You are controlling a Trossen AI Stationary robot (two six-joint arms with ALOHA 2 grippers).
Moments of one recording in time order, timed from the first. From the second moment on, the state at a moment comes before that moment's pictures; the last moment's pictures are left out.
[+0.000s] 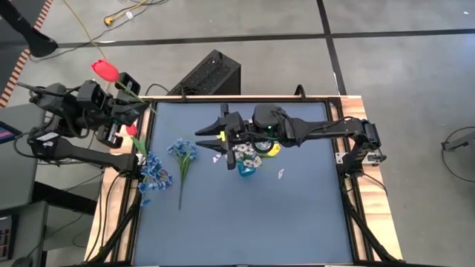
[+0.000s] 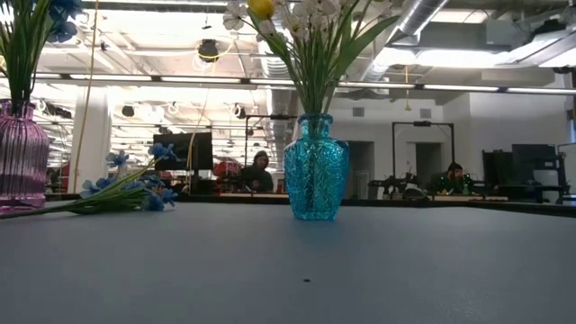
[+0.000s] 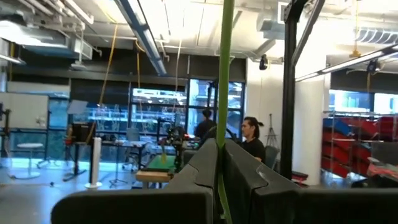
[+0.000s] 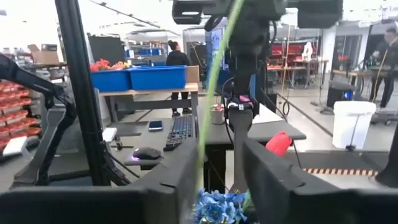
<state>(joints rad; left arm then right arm) 0.02 0.78 1.32 -0.11 0.03 -0.08 0.03 1.79 1.77 0.16 -0.11 0.07</state>
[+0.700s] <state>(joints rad) -0.01 0.77 1.39 -0.65 0.20 -0.14 0.04 1.79 1.77 0.08 -0.18 0.19</state>
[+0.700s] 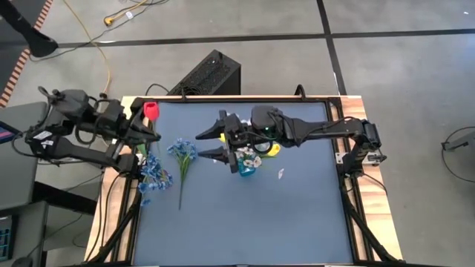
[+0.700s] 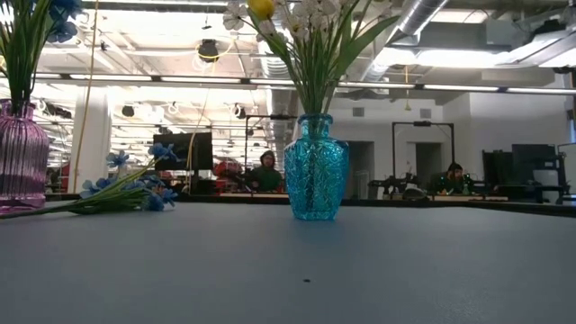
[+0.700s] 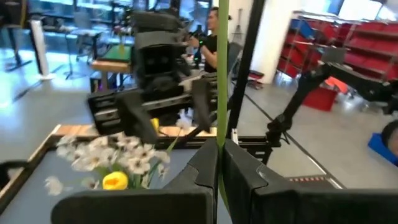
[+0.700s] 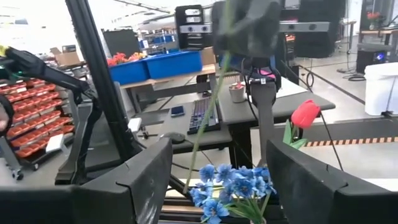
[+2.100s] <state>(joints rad) -0.41 0.84 1.34 -0.97 -0.45 -0.03 0.03 1.79 1.77 0.05 -0.18 0.20</state>
